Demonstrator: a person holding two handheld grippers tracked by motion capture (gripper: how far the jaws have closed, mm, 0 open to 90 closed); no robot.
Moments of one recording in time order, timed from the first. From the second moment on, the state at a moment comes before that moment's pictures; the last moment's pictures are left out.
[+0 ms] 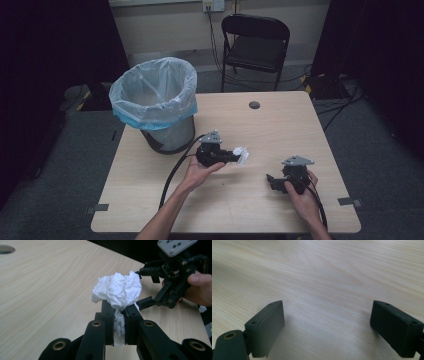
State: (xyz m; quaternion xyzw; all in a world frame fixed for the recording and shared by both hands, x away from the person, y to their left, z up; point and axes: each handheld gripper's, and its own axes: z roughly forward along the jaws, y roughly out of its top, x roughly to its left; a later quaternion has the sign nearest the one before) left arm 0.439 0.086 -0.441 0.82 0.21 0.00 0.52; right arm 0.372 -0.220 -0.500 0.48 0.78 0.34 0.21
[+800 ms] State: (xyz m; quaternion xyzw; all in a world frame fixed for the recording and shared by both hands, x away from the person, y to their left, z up) left arm 0.424 0.152 -0.375 0.80 0.22 0.06 0.56; right arm 0.372 -0.220 -0.500 0.48 0.78 0.34 0.21
